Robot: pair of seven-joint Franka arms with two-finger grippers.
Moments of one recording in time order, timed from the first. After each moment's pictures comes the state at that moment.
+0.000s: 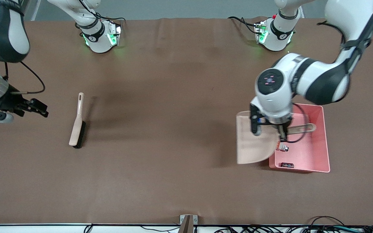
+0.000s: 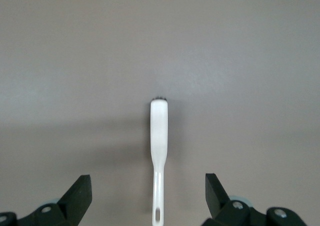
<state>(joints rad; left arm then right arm) 0.29 0.63 -1.00 -1.56 0.96 1.67 0.80 -0.16 0.00 0.08 -1.86 0.01 1.93 -0.02</state>
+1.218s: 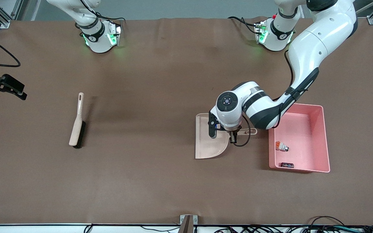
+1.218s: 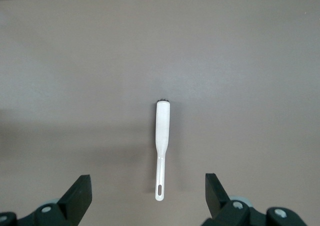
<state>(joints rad) 0.12 0.91 -0.92 -1.56 0.99 1.89 0.55 -0.07 -0.01 0.03 -1.59 -0.01 1.68 -0.02</state>
